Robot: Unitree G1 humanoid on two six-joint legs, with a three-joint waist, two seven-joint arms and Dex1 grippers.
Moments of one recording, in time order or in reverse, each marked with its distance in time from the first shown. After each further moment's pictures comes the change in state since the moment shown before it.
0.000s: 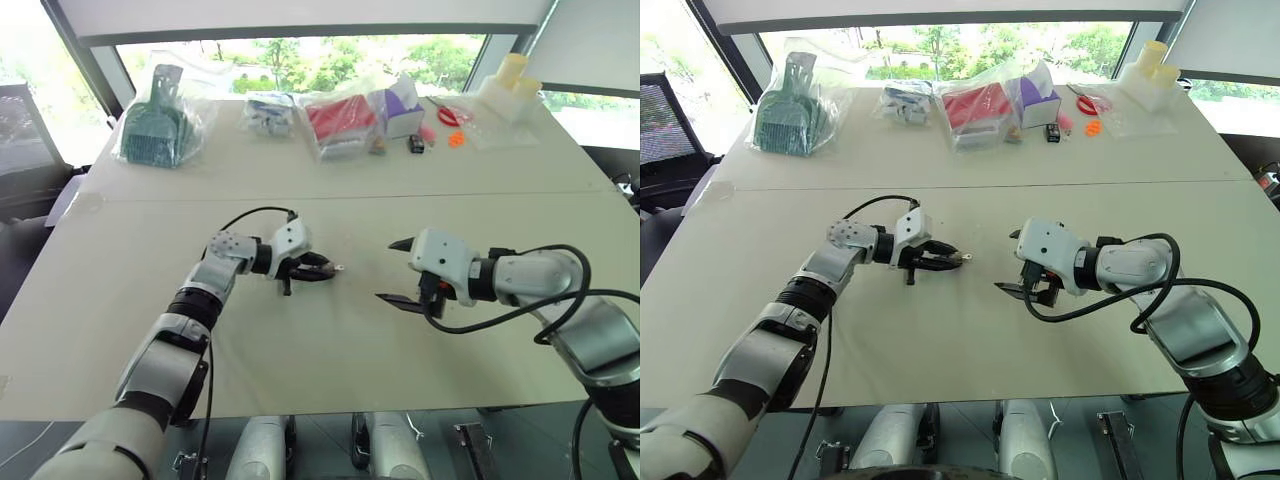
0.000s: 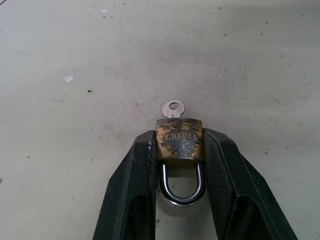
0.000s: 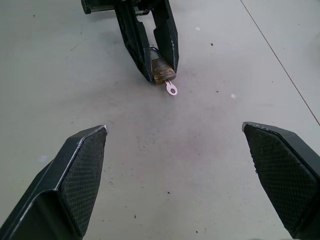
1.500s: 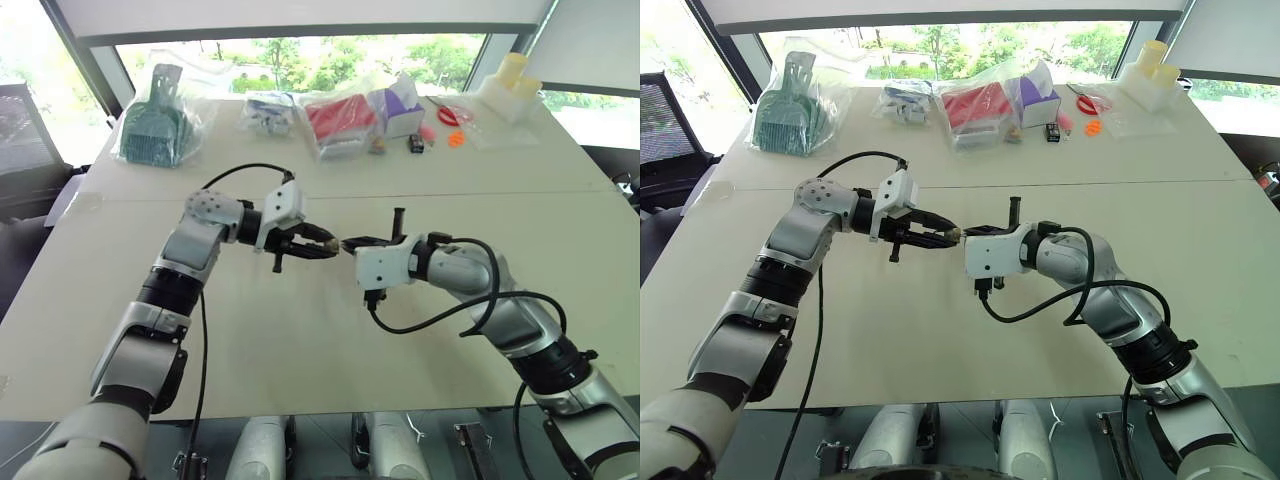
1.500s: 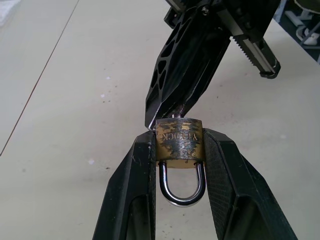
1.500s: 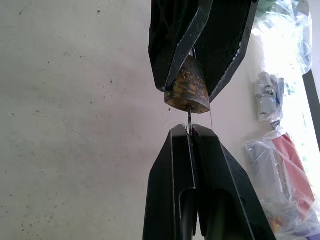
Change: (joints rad) left arm -0.038 0.100 0.029 -0.372 -0.106 0.217 -0.135; right arm -0.143 0.221 0.209 0.261 -0.559 -0.572 -0.101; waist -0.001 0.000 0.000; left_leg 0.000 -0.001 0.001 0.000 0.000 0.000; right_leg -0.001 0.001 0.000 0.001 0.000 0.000
